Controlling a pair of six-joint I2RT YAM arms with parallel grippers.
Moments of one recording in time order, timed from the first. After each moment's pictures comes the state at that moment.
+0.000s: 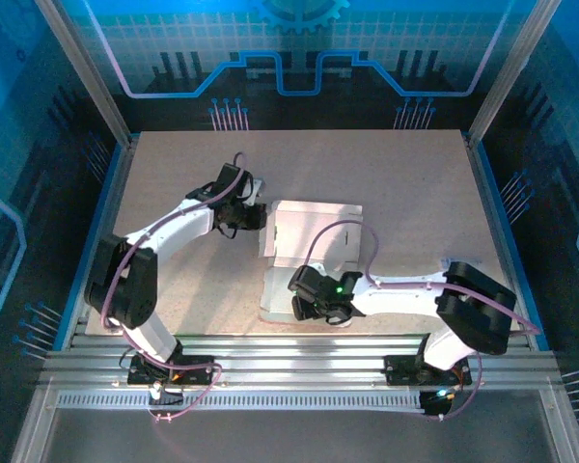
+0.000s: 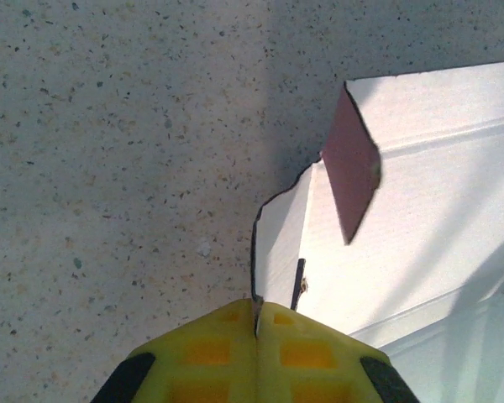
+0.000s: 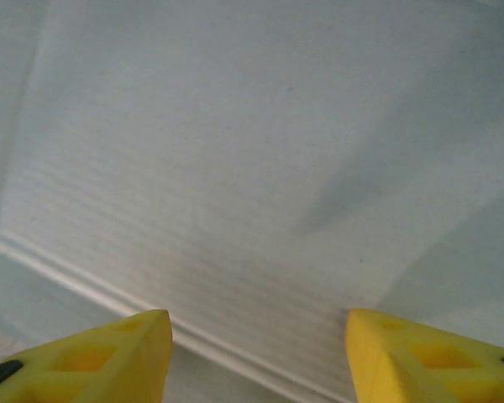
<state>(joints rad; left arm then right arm) -0.36 1.65 1.15 -0.50 0.24 -0.28 1.10 1.56 0.78 -0.43 0.17 0.84</state>
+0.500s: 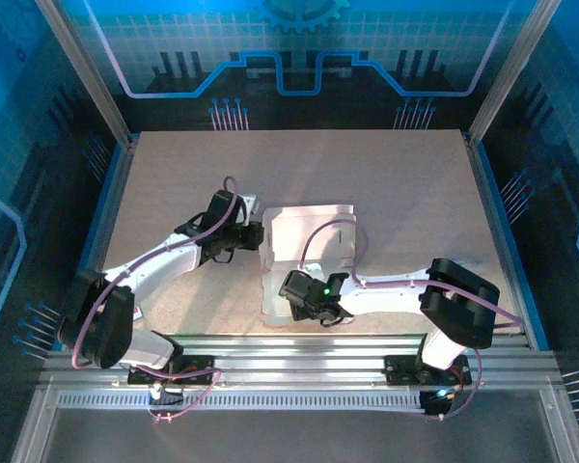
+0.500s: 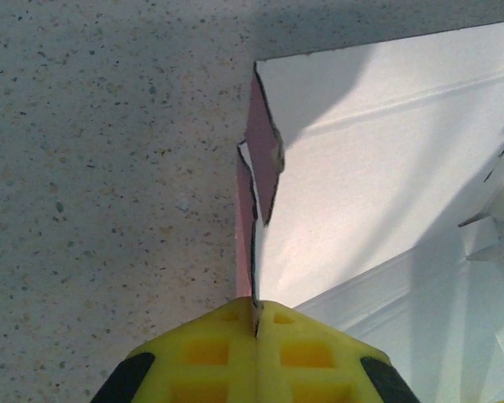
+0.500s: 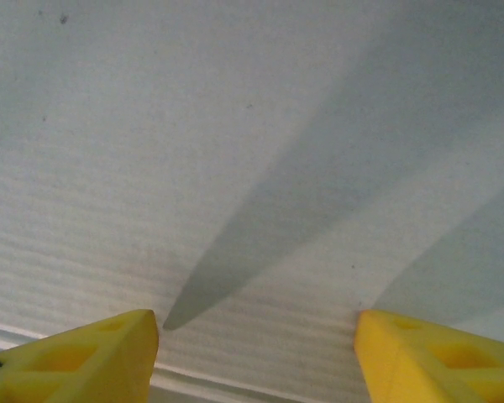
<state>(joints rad) -0.43 1.40 0.84 -0.27 0.17 -0.37 1.13 1.63 0.84 -0.49 0.26 0.90</state>
